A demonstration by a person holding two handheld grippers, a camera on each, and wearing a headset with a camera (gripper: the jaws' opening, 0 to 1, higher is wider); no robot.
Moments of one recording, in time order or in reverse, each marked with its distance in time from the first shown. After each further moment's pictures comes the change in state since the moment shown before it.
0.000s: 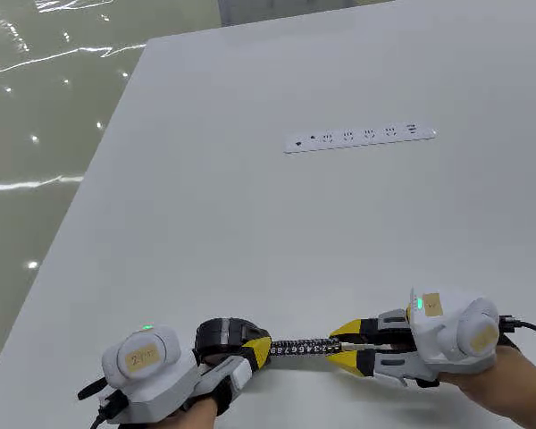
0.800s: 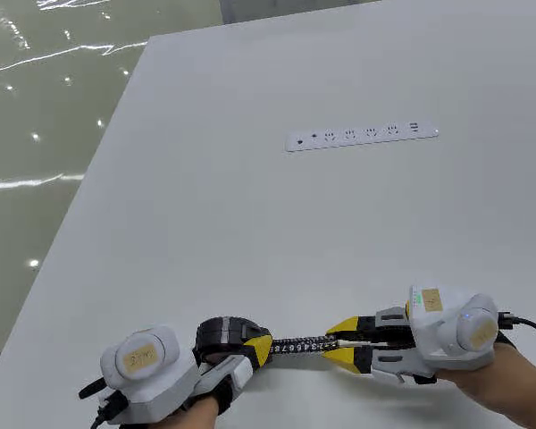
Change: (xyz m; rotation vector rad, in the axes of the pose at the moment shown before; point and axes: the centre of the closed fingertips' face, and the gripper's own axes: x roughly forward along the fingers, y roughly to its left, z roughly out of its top) left arm 0.001 0.000 0.000 -0.009 -0.002 -0.001; right arm 0.001 0.000 0.005 0.016 -0.027 0.013
